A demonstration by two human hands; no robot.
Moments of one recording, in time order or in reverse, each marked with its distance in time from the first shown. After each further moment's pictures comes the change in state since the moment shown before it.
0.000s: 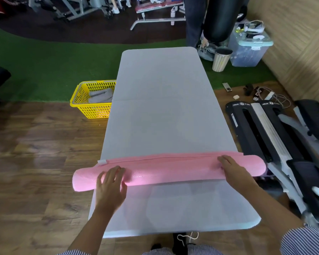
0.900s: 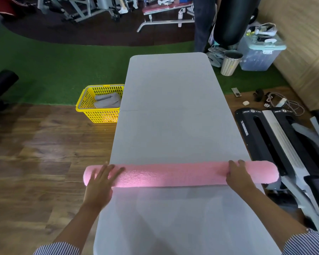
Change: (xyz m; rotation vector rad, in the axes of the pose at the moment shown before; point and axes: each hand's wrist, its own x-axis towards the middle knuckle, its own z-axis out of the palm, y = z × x) left_hand 0.070 -0.087 0.009 0.086 -0.281 0.058; right_hand 0.081 -0.047 -0.016 0.156 -0.014 0.285
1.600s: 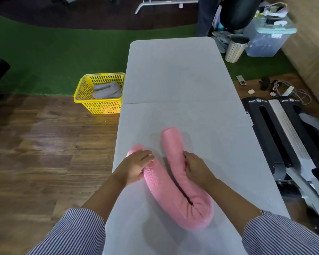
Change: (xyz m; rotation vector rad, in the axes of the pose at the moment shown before) left_hand 0.096 0.037 -0.013 -0.322 -0.028 0.494; right_hand 0.010 -0.132 0.058 0.241 -0.081 -0.487
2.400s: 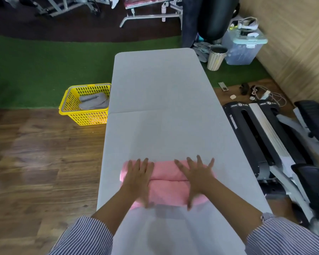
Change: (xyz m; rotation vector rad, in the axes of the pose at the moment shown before) left_hand 0.028 0.071 0.010 0.418 -0.530 -0.309; right_hand -0.034 -0.010 -0.049 -0.724 -0.485 0.197
